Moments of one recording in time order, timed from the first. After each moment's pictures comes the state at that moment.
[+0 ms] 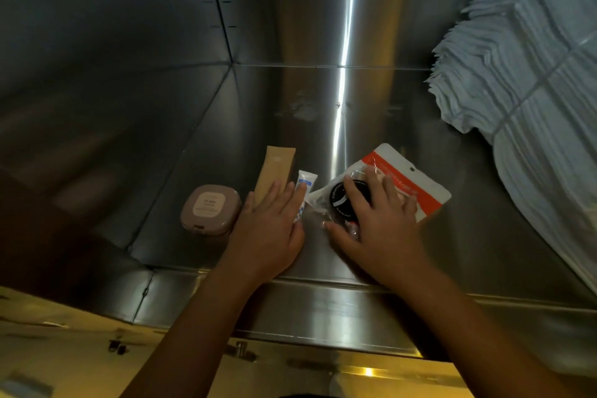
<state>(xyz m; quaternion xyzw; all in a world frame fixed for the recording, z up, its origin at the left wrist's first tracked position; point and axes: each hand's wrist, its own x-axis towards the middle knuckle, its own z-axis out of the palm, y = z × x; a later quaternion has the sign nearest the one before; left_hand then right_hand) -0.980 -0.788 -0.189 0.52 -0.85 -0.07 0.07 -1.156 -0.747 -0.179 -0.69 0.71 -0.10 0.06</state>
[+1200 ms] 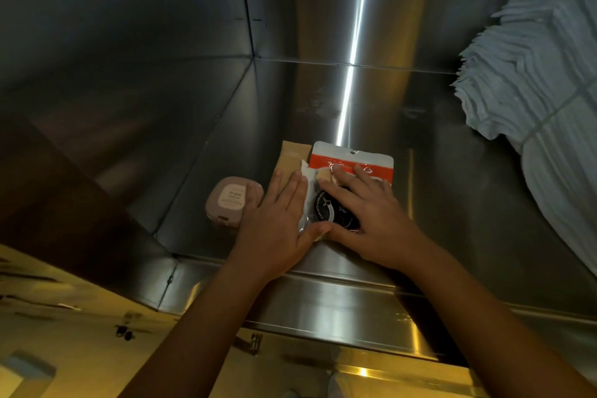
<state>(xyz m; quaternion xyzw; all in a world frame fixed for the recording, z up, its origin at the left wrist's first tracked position) -0.960 -0.787 -0.189 0.55 -0.83 -0.07 0.05 -1.139 -0.775 -0.177 -0.81 0.56 -0.12 0.13</state>
